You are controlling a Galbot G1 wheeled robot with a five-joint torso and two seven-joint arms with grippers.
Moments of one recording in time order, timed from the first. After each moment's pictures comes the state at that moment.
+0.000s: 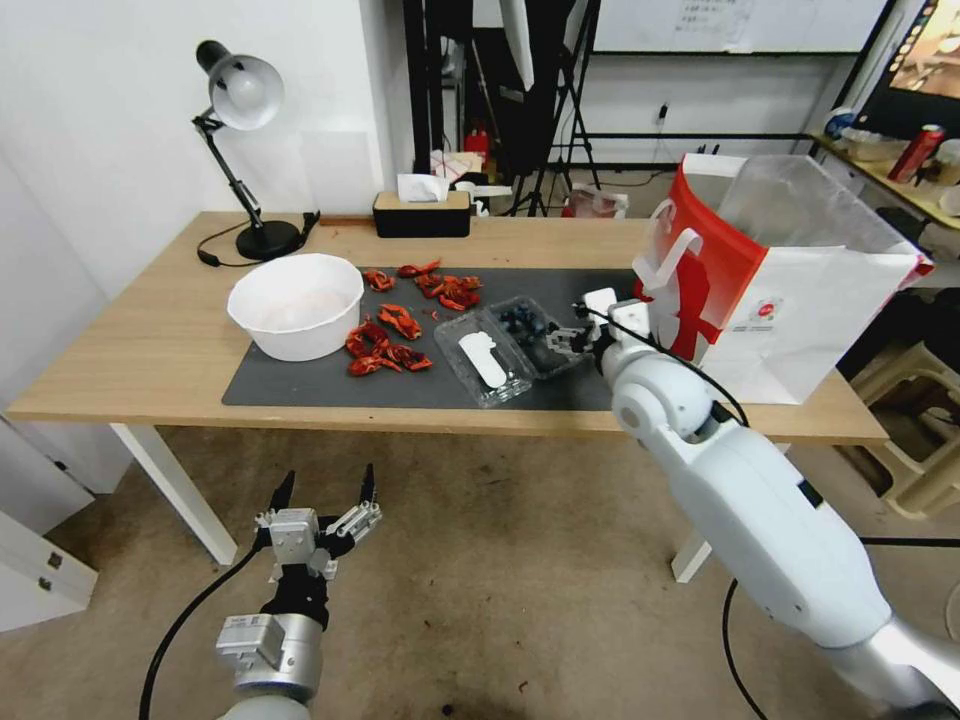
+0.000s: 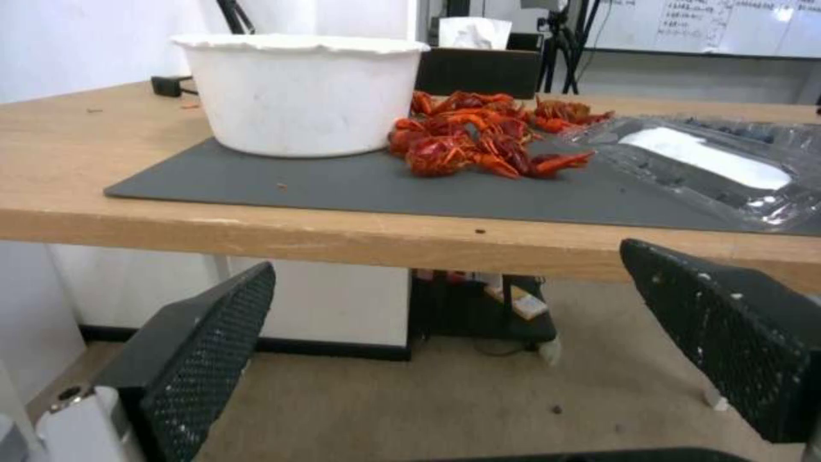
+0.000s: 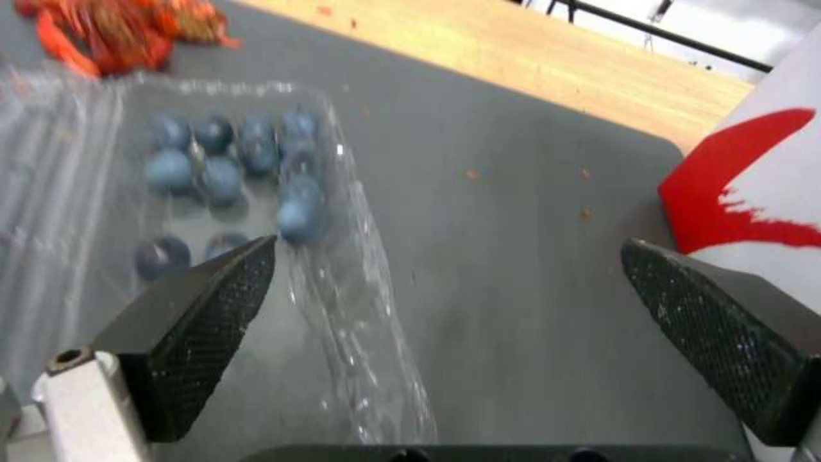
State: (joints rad) left arm 1.80 -1.45 -0.45 -2.18 -0.16 -0.09 -0.14; right arm -0.62 1.07 -0.06 1.75 0.63 -0.74 0.48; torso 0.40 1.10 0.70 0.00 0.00
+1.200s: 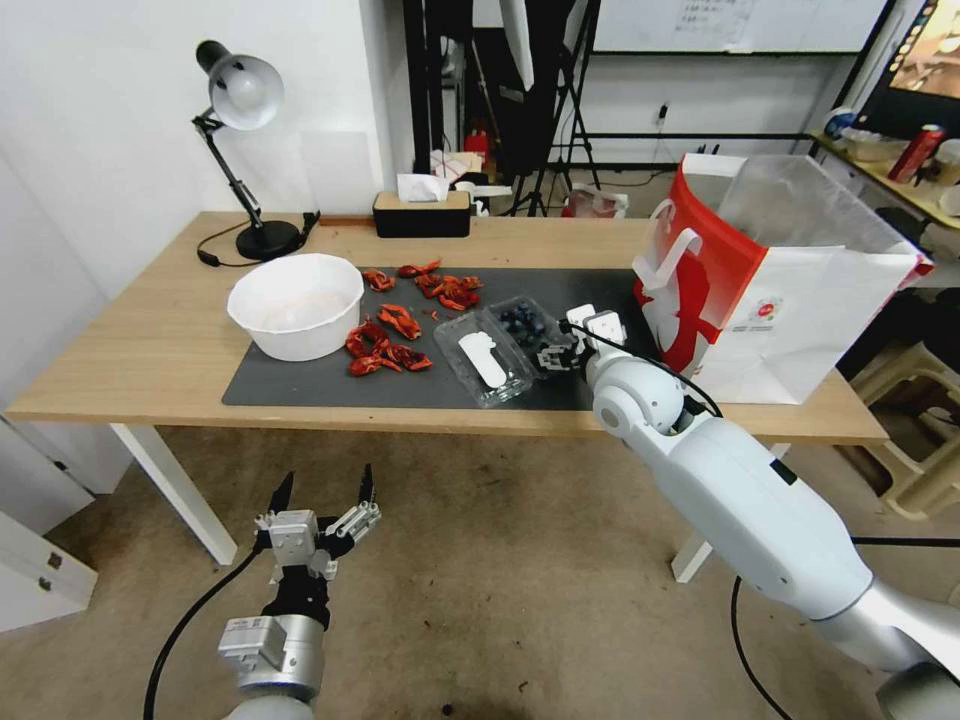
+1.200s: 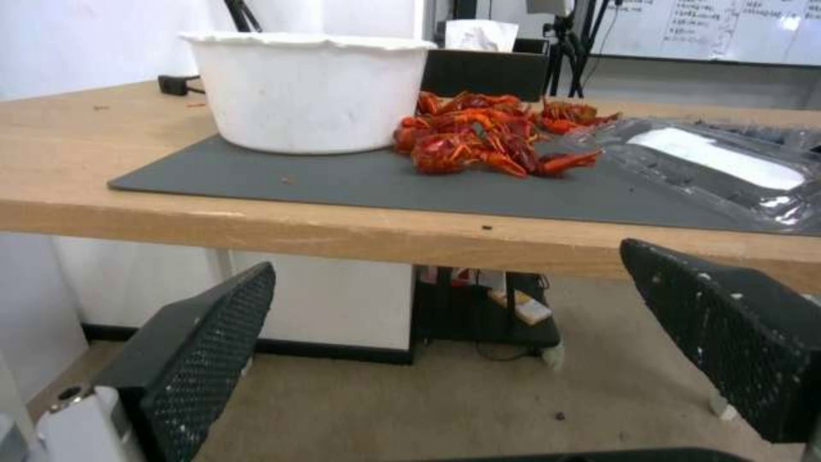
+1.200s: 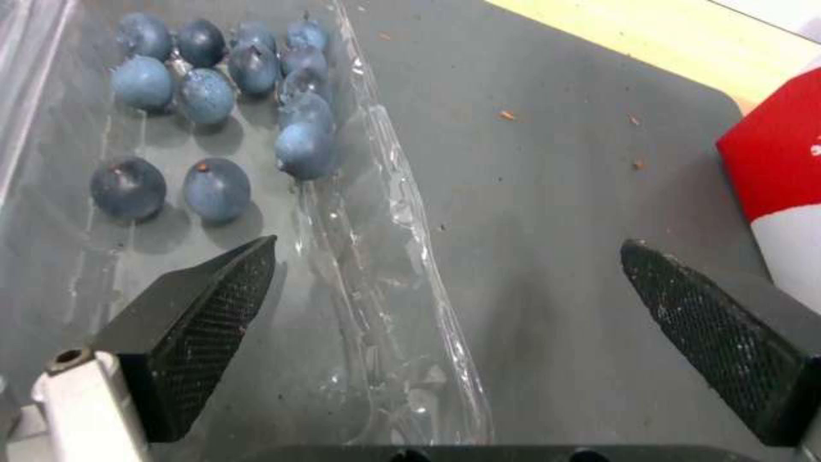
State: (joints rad) left arm 1.79 -1.46 -0.45 -2.15 -0.16 -0.12 -0.15; right arm -0.55 1.06 -0.16 1.65 0.70 -0.74 0.50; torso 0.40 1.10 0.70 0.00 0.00
